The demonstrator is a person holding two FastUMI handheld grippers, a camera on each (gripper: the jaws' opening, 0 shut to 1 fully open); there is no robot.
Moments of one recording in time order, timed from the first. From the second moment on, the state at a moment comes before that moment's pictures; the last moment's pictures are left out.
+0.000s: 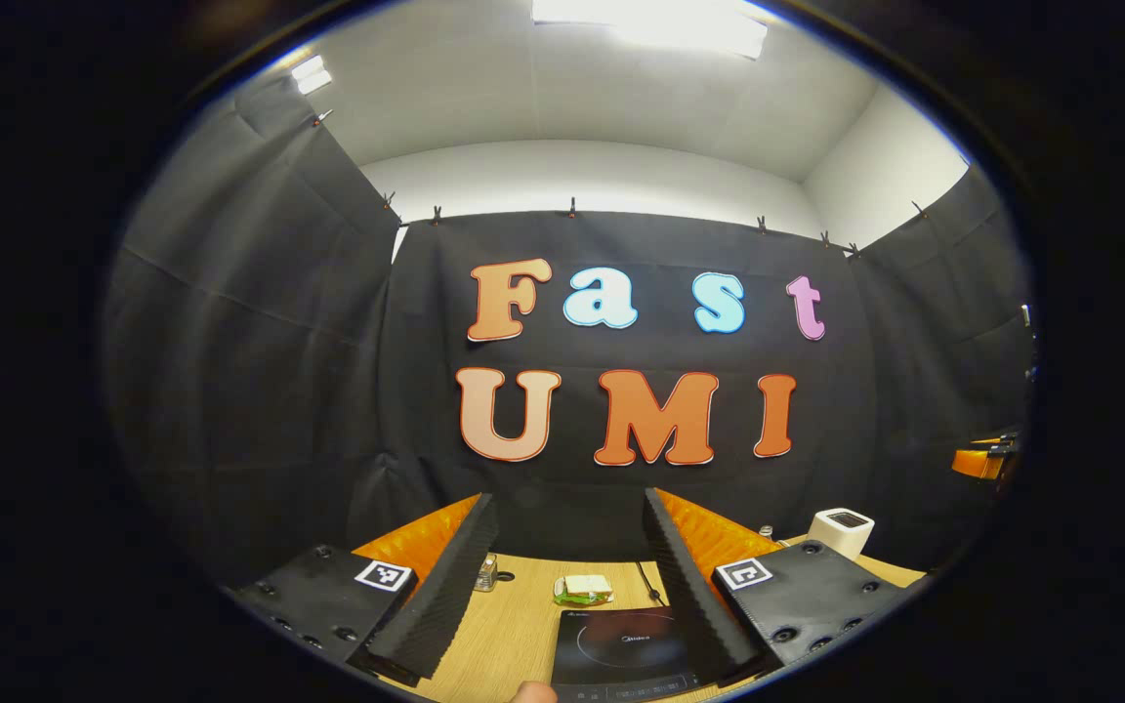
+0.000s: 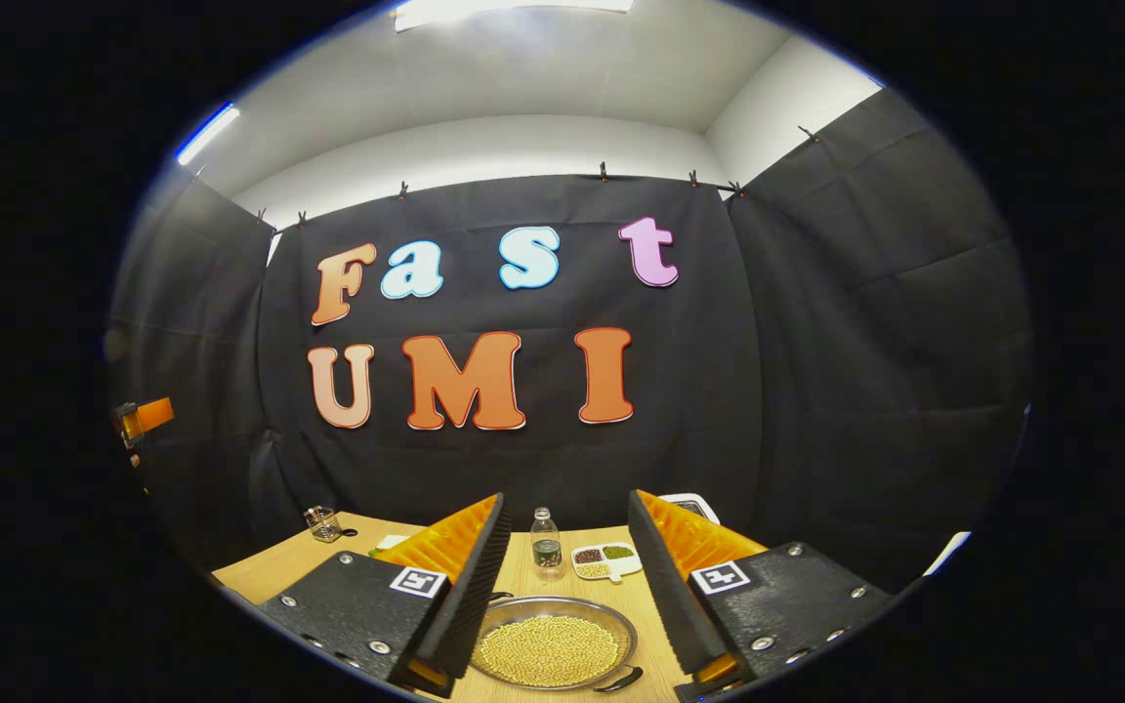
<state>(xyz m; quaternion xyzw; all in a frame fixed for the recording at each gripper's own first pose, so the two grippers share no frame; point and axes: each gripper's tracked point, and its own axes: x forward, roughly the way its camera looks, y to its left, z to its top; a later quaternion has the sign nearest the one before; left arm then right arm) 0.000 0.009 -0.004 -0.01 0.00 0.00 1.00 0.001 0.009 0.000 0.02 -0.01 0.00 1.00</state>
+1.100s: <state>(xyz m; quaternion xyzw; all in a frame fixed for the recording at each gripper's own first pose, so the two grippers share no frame) -0.005 0.014 -0.006 -0.01 0.00 0.01 1.00 -0.019 0.023 -0.110 -0.01 0.13 0.02 0.99</state>
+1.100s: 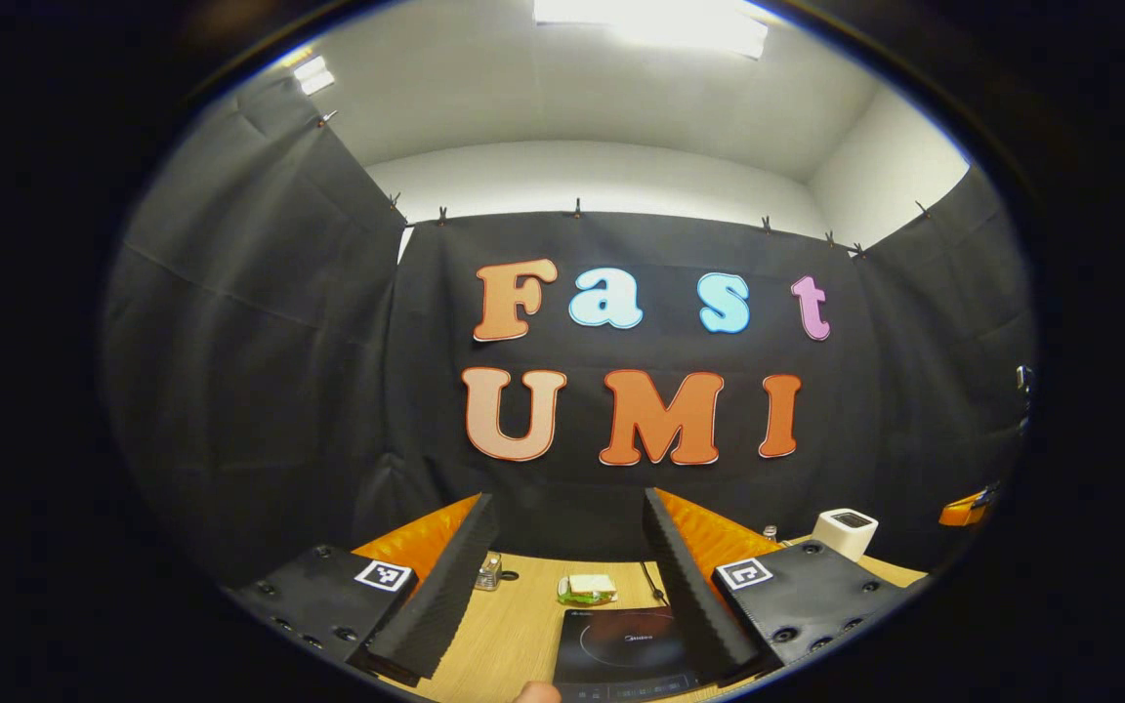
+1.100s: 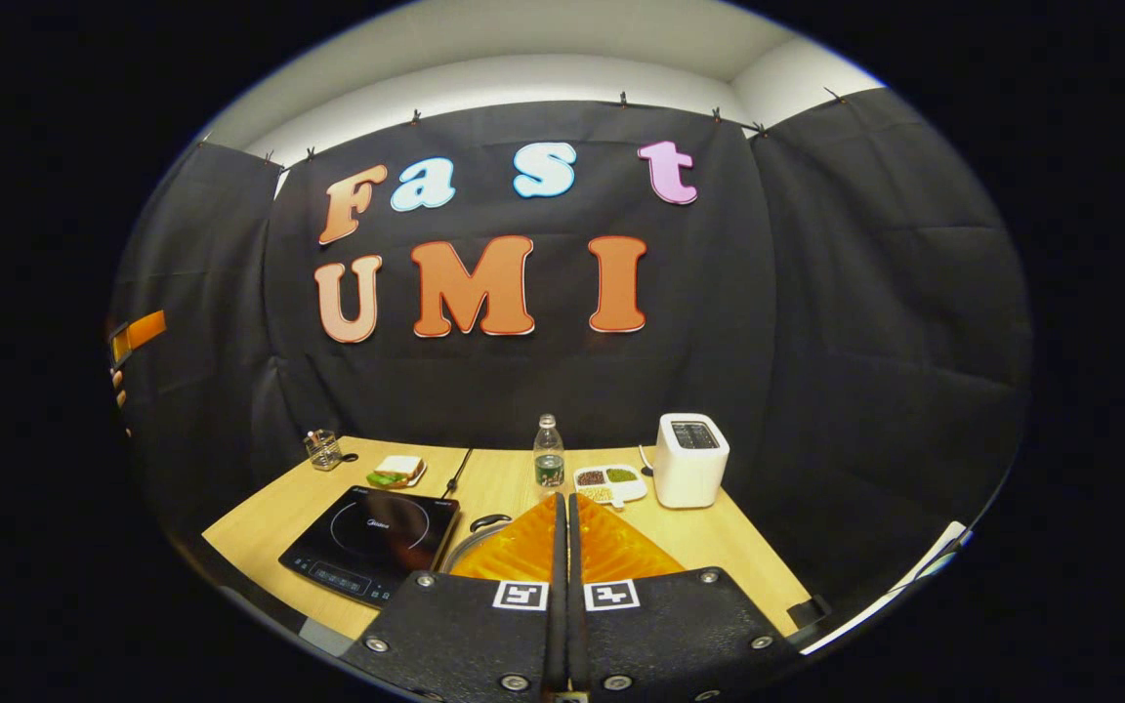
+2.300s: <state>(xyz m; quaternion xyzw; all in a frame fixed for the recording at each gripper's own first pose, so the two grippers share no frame) -0.009 0.018 -0.010 -0.01 0.01 0.02 1.00 -0.044 0.013 -0.305 0.03 0.37 0.04 0.93</state>
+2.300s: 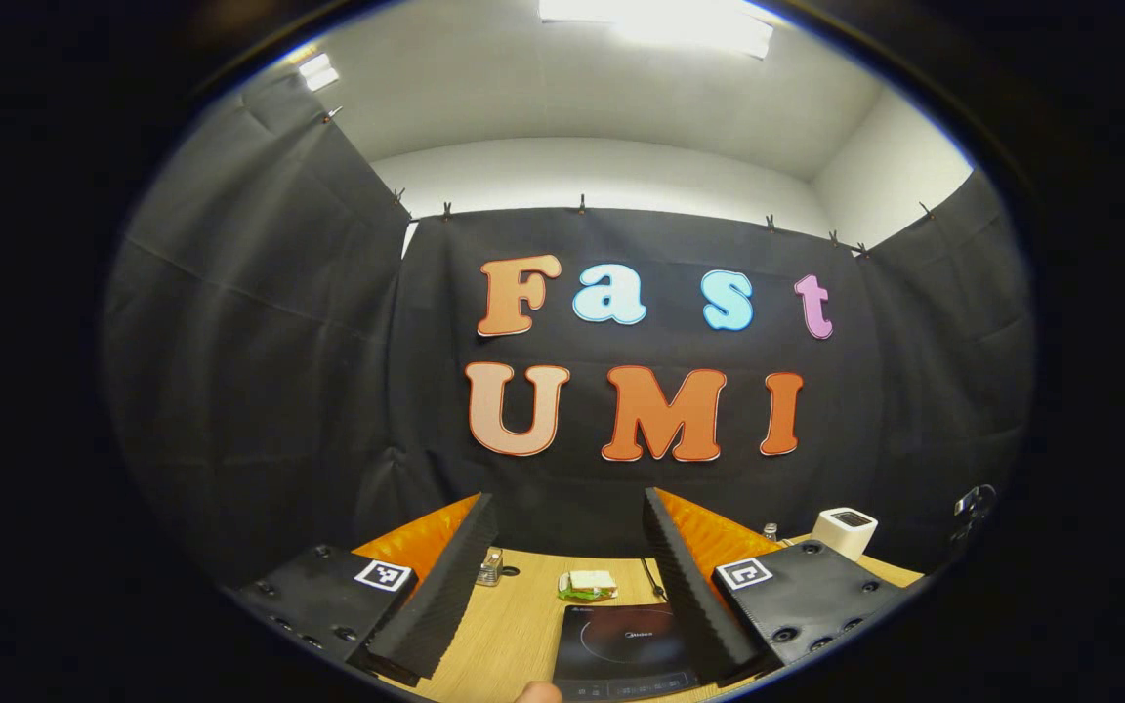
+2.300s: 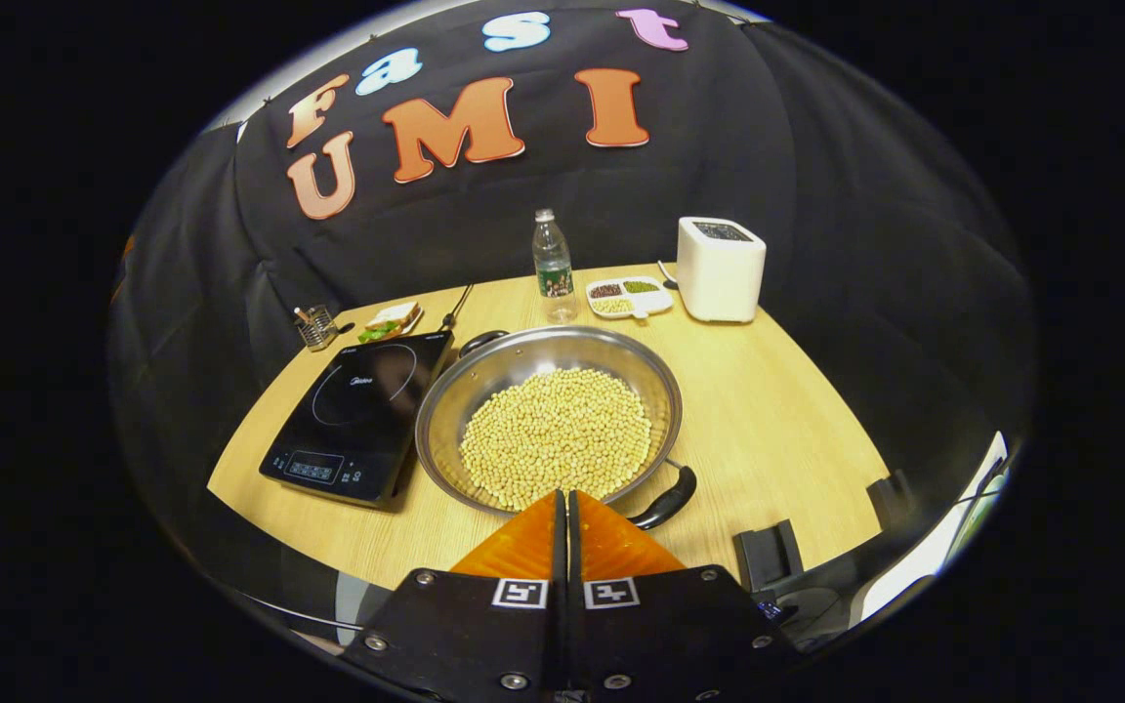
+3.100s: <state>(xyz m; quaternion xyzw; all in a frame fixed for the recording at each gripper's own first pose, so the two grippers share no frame) -0.002 0.023 -0.021 0.00 0.02 0.03 1.00 -0.034 -0.010 -0.373 0.05 0.41 0.00 0.91</state>
